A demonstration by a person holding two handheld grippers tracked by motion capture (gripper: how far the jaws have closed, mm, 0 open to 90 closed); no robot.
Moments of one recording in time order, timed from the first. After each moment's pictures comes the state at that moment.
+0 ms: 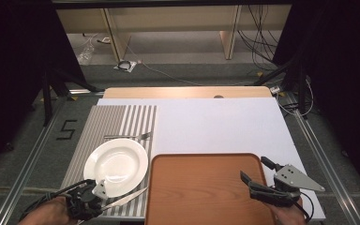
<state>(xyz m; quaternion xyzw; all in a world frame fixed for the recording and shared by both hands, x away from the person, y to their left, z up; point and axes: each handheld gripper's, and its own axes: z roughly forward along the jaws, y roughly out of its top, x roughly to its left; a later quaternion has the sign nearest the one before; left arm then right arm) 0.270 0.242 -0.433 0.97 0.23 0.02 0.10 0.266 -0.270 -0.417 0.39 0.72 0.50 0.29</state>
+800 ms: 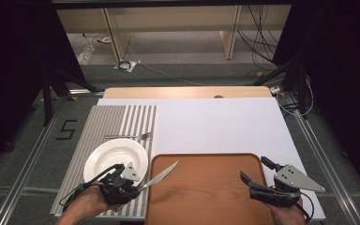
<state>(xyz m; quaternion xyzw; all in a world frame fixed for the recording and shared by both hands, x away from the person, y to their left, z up) 0.296 0.161 -0.413 0.94 0.27 0.06 0.21 0.265 -0.270 -0.417 0.39 0.71 0.51 0.29</state>
